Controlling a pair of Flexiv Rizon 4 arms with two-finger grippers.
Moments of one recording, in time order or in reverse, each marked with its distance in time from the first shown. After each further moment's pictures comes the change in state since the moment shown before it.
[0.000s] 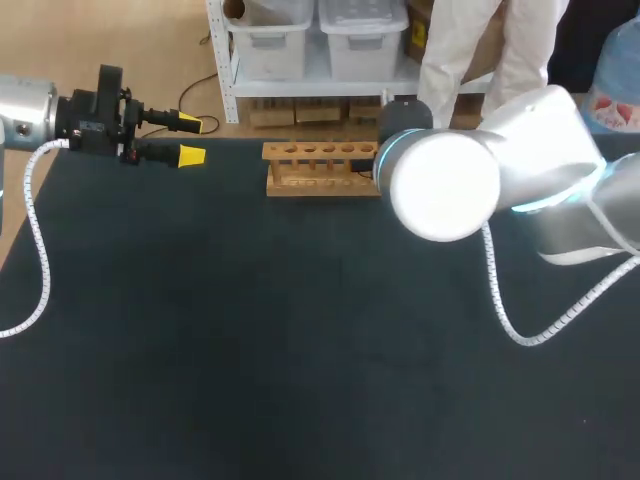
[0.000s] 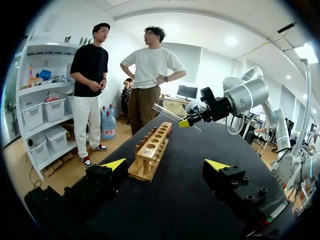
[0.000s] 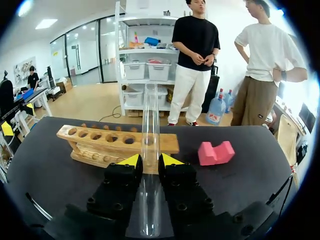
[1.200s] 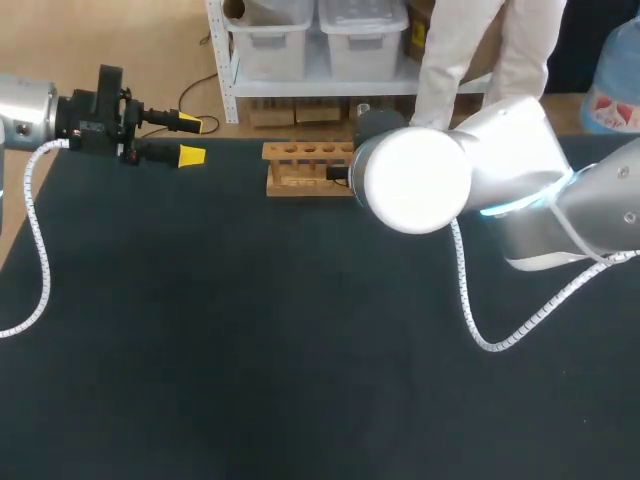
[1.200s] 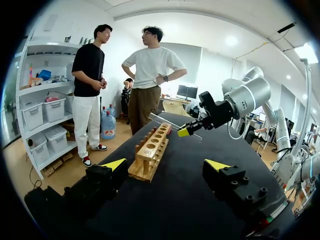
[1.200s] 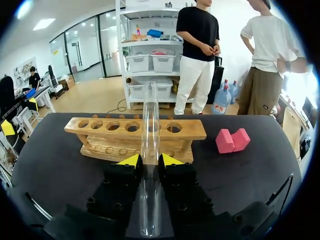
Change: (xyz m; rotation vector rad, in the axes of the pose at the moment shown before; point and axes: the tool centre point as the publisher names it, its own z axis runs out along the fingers) left arm 0.000 0.000 0.000 0.000 0.000 0.000; right arm 0.018 0.034 0.009 -0.035 0.068 0.035
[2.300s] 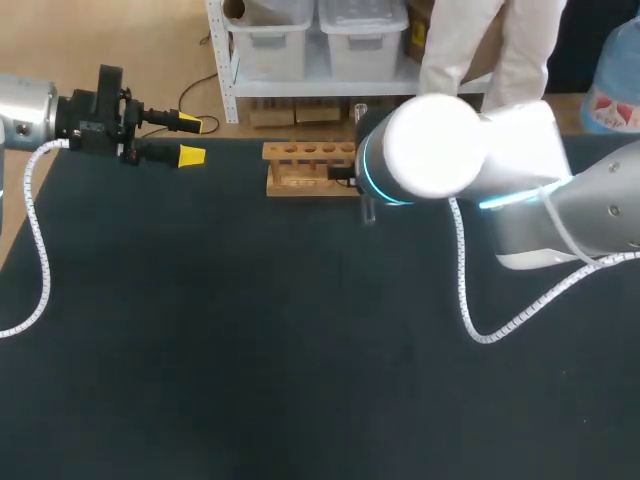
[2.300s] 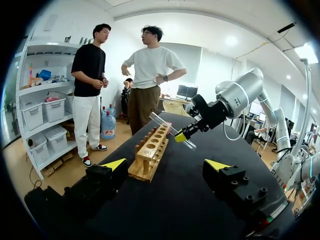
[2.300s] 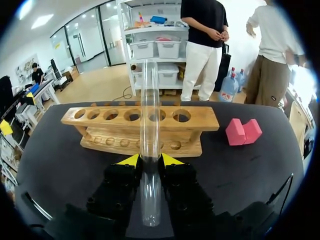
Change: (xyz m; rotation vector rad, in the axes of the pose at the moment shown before) left arm 0.000 0.000 0.000 0.000 0.000 0.000; right arm 0.014 0.002 0.015 -0.063 0.131 0.013
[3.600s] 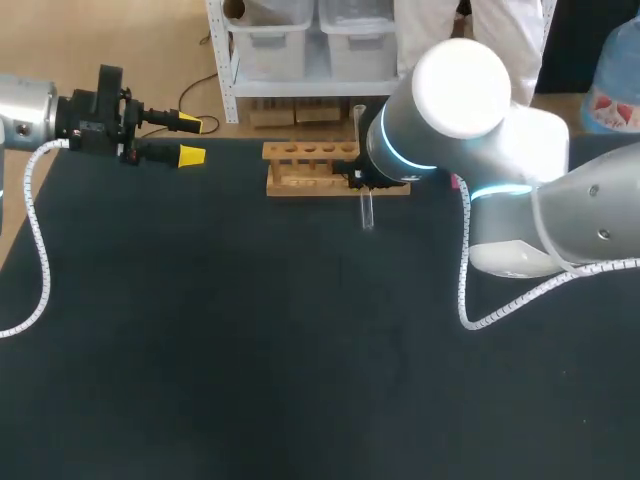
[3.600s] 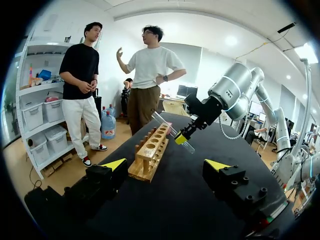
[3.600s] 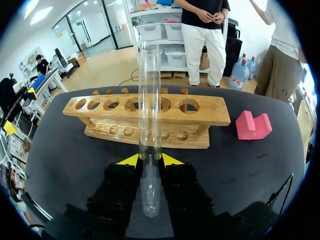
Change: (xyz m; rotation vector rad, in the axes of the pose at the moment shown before) left arm 0.000 0.000 0.000 0.000 0.000 0.000; right arm 0.009 0.003 0.002 -0.084 0.165 -0.006
